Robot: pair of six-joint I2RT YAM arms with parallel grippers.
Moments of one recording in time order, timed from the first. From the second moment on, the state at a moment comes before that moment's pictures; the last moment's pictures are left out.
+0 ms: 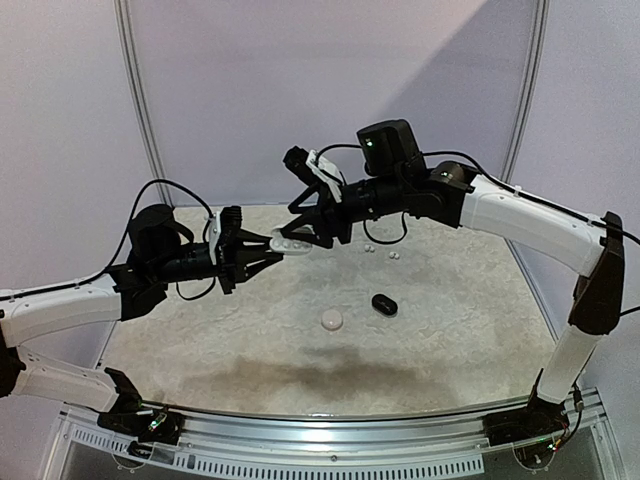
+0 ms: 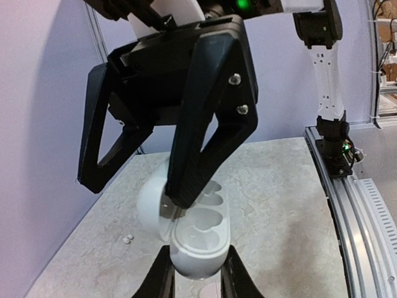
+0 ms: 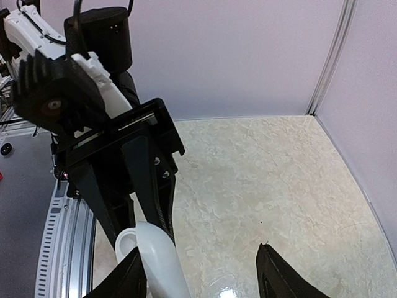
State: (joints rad) left arm -0.67 1.14 0.66 0.45 0.63 0.30; right arm 0.93 1.78 1.74 -0.38 -0.45 -0.23
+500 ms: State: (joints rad) left arm -0.67 1.16 0.65 0.46 0.58 -0.09; right arm 0.88 1.89 1.88 -0.49 -0.52 -0.21
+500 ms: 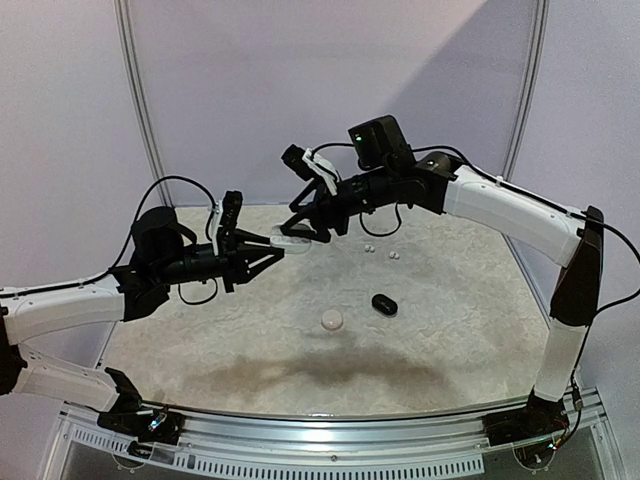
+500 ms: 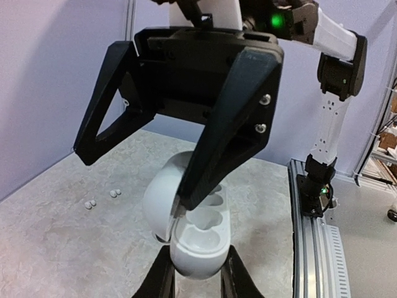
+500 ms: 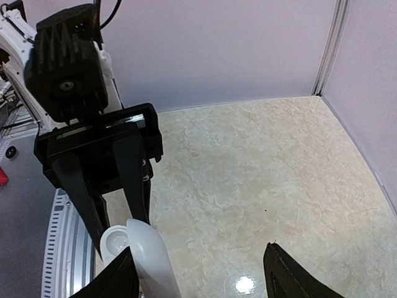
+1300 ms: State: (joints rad) left arm -0.67 1.17 0.62 0.48 0.54 -0.17; right arm 0.38 2.08 2.10 -0.62 -0.20 0.12
